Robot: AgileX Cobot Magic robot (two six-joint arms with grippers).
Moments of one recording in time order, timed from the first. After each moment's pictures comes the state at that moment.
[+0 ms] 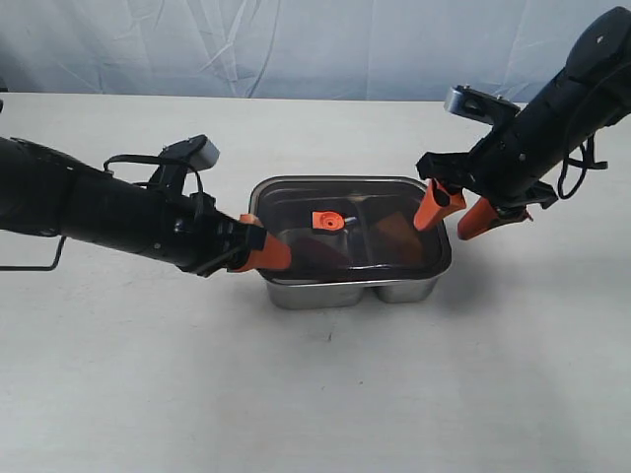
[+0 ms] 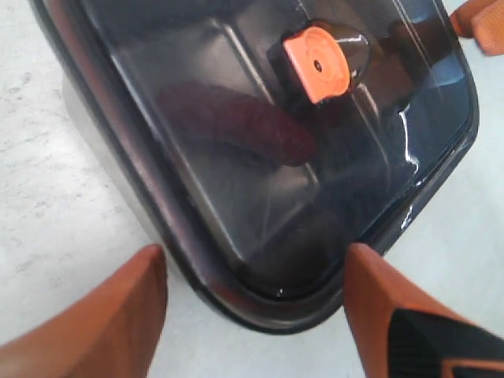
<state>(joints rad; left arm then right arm) -0.35 1.81 -0.81 -1.54 0.63 1.31 0.27 1.91 -1.25 0.57 0.96 -0.38</state>
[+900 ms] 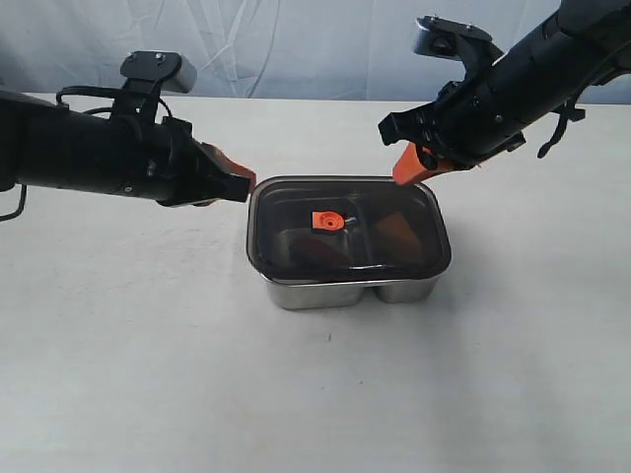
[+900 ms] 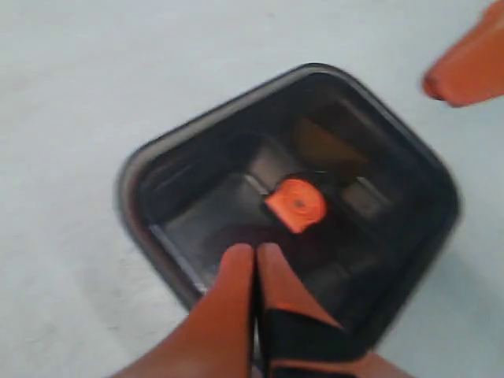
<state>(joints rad) -0.36 1.61 -0.86 -1.50 0.45 1.43 0.40 1.75 -1.25 0.61 0.84 -0.47</state>
